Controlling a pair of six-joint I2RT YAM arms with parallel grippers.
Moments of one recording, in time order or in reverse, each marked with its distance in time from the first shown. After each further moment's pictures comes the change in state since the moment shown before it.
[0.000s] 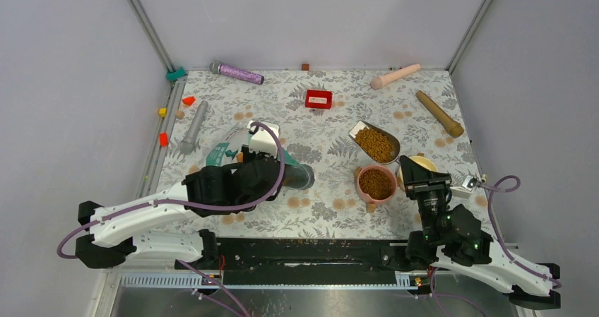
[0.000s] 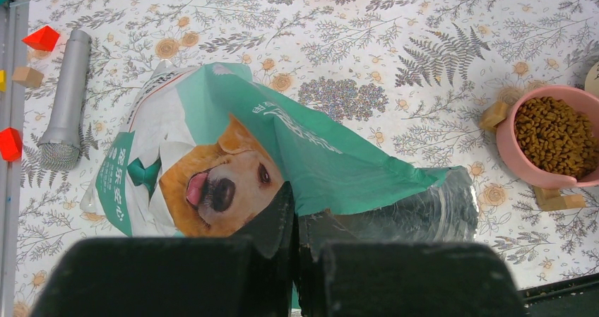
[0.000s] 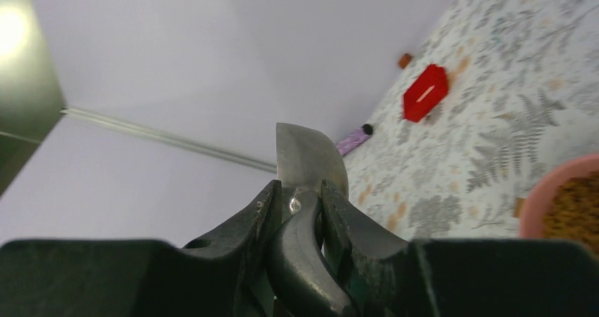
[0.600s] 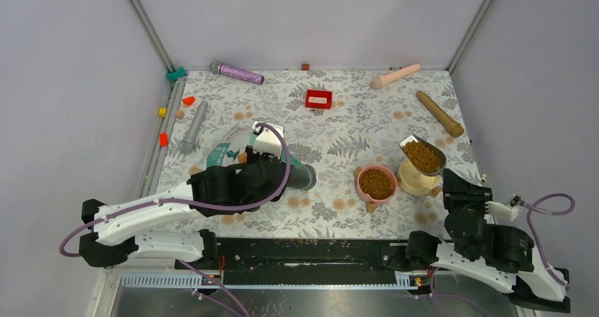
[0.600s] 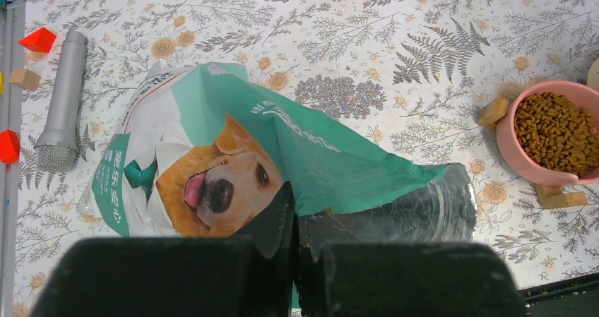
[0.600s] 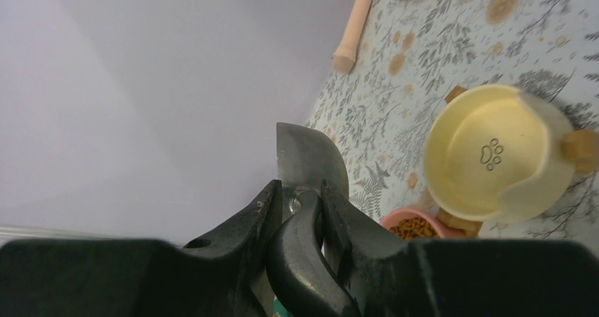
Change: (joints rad) left arm -0.002 0.022 0.000 0.008 0.000 0.000; right arm 0.000 -0.001 0.308 -1.131 0.297 0.634
